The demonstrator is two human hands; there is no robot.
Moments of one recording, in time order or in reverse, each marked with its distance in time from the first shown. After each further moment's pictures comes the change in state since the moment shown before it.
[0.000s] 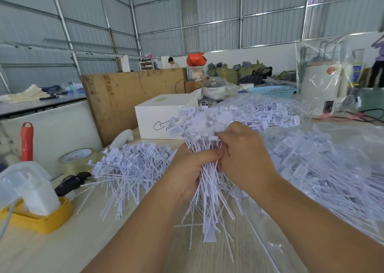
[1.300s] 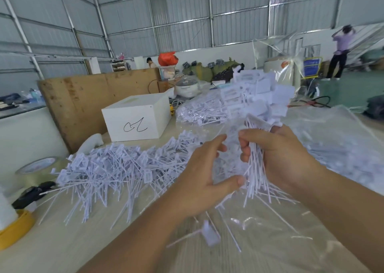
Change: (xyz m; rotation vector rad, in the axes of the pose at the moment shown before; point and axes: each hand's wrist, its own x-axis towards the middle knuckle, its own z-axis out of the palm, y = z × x) left_hand -0.027 -0.043 0.044 1.040 -0.341 0.302; right_hand -0.053 0.045 -0.086 1.194 0.101 0.617
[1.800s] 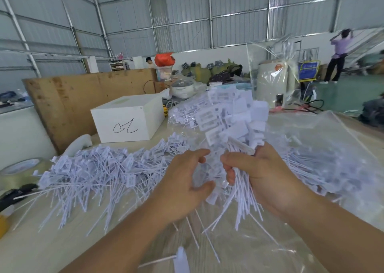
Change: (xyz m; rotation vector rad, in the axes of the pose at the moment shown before) left_hand 0.006 -0.012 0.010 0.193 0.086 -0.044; right_hand -0.013 0.011 -0.014 -0.085 -0.193 -0.040
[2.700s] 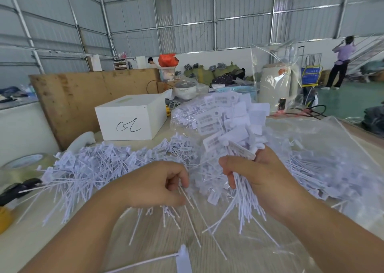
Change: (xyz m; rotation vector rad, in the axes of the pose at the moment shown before) left_hand -0.002 -0.022 -0.064 -0.081 -0.449 -0.148; right_hand -0.005 -0.006 0.007 -0.054 -0.003 0.014
